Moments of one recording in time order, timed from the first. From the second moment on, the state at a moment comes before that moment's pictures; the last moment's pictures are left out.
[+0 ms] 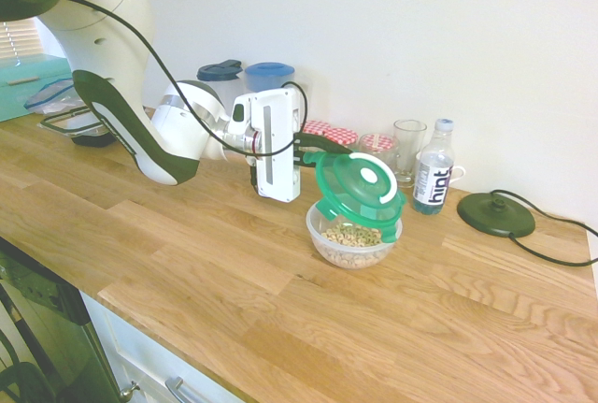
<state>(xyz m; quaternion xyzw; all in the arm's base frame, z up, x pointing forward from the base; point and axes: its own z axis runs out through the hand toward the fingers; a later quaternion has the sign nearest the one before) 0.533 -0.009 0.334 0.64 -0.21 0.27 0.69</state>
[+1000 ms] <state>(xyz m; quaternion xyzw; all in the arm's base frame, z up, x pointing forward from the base) 0.531 -0.011 0.321 0.64 -0.21 0.26 0.70</state>
